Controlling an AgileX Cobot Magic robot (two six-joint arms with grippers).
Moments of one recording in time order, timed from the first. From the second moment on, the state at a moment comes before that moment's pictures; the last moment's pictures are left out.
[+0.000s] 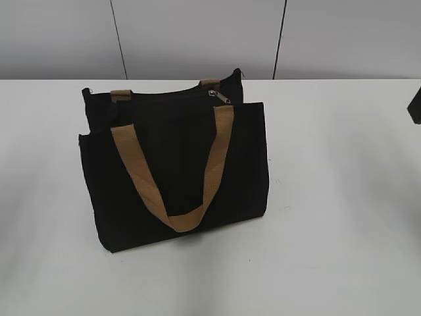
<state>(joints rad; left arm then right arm) -0.16 1.12 -0.91 -0.08 1.21 -0.06 0.01 1.40 -1.22 0.28 1.22 -0.21</state>
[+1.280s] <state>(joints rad) -0.16 0.21 -0.67 -0.03 1.23 -0.06 0.01 0.21 -0.59 0.28 1.22 -0.24</state>
